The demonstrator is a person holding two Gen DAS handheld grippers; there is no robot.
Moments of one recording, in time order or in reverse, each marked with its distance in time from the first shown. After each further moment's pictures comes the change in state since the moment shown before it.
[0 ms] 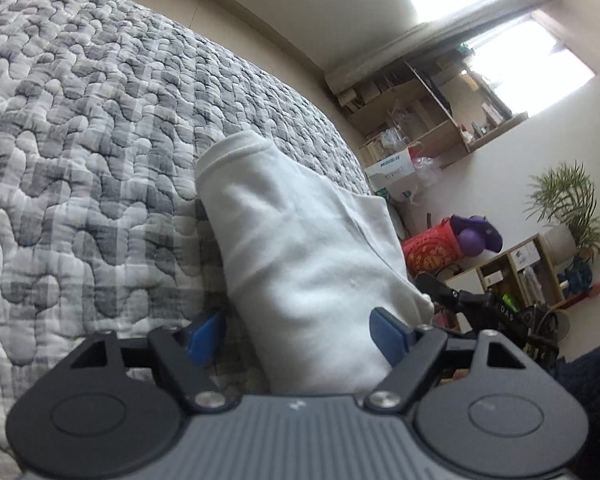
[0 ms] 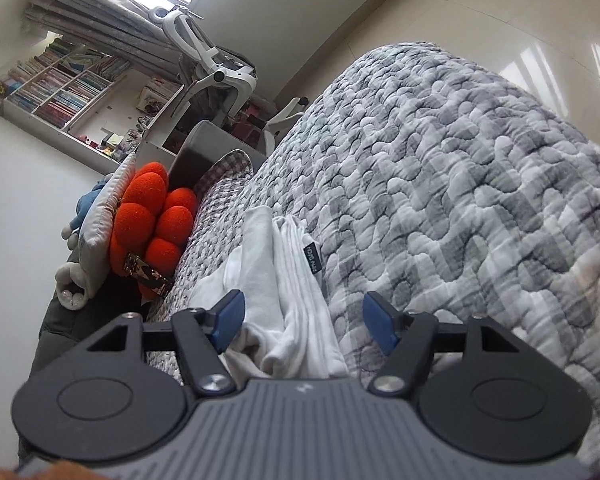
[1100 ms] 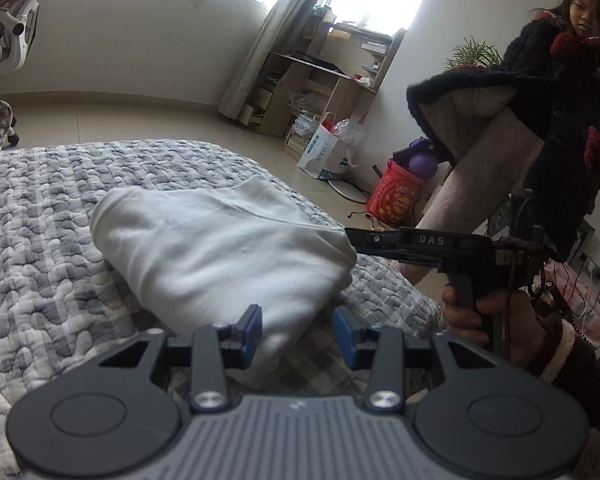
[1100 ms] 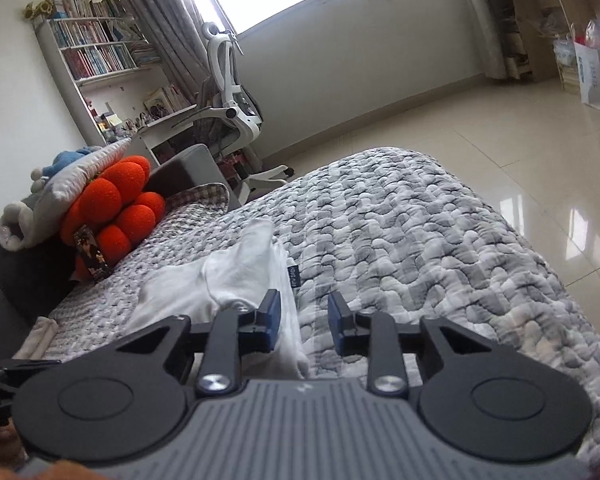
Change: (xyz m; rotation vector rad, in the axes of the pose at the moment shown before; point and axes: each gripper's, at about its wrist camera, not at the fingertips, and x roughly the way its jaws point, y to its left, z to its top) left arm -0.028 -0.074 -0.047 0.575 -0.021 0.000; right arm -0.018 0.032 -0.042 -0.388 -0.249 -0.168
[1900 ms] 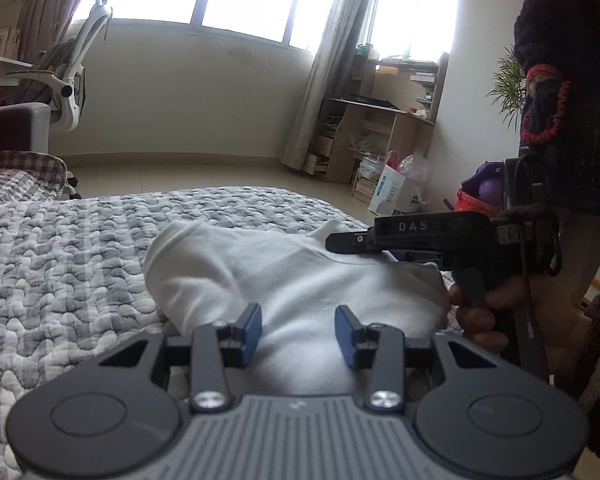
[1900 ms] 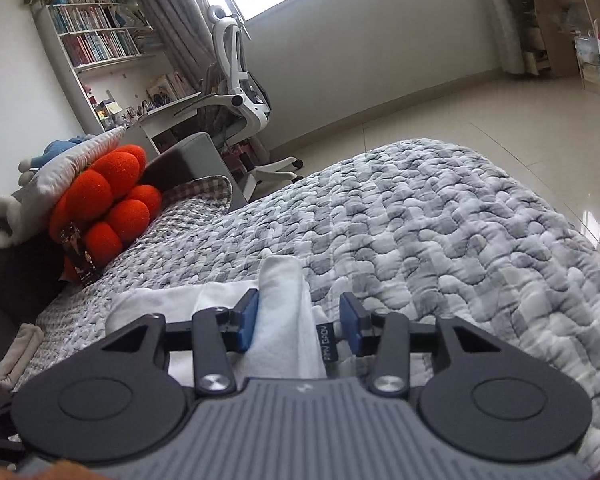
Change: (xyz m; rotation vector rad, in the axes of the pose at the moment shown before) left arm 0.033 0.002 -0.006 0.086 -0.197 0.214; right arm 0.079 0.003 0.013 -0.049 0.011 -0.008
